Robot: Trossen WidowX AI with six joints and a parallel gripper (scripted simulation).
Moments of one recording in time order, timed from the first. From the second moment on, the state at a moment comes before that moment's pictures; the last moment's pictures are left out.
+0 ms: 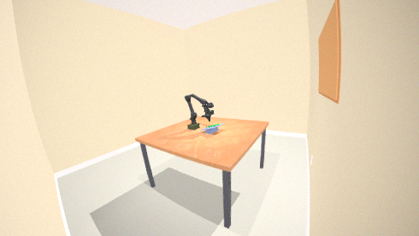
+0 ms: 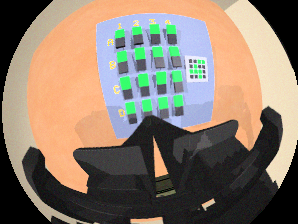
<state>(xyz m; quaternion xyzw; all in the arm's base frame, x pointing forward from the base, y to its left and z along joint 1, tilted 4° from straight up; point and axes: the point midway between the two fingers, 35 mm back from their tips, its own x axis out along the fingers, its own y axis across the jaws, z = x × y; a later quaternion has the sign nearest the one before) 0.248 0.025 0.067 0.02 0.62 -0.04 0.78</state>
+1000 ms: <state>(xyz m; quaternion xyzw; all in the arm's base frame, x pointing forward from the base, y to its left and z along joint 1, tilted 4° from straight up) 0.232 -0.002 0.035 0.02 0.61 -0.05 0.79</state>
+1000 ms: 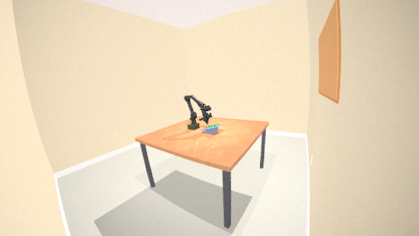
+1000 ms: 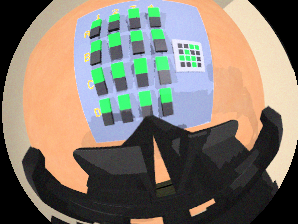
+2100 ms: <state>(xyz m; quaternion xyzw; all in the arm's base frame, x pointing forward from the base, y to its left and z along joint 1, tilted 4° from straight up) 0.234 -0.003 0.017 0.02 0.61 -0.05 0.79</state>
